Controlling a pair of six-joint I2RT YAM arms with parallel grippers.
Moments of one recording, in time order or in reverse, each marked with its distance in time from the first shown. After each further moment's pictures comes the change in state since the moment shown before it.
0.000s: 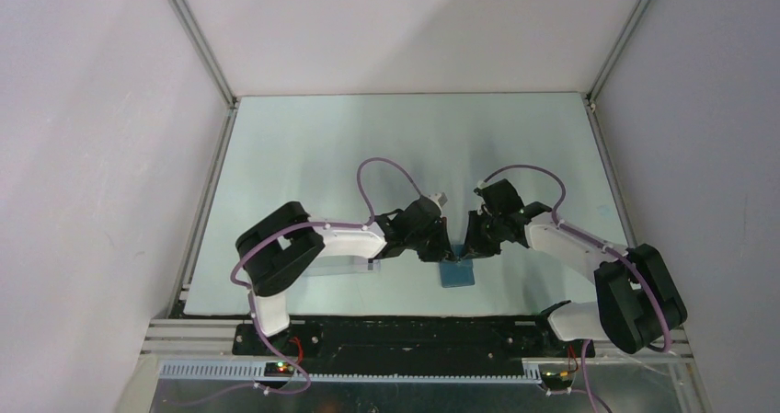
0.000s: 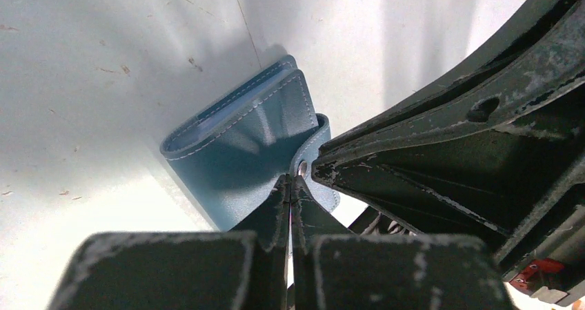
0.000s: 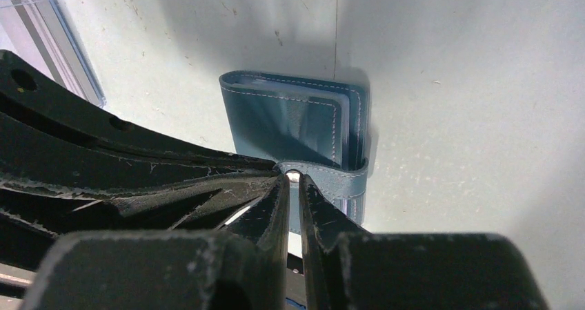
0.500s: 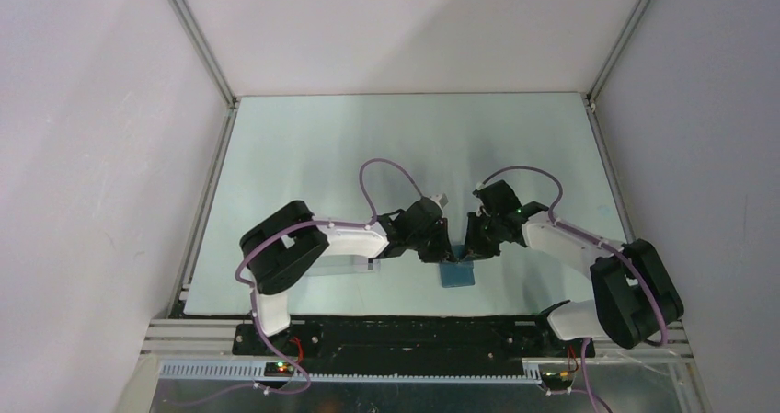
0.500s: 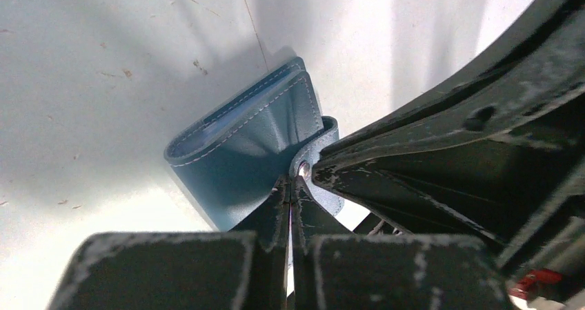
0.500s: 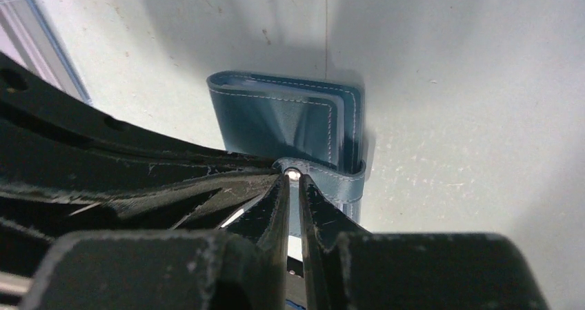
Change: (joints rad) left arm 0.000 0.028 0.017 -0.005 0.007 0.000; right arm 0.006 0.039 0.000 0.000 0.011 0.004
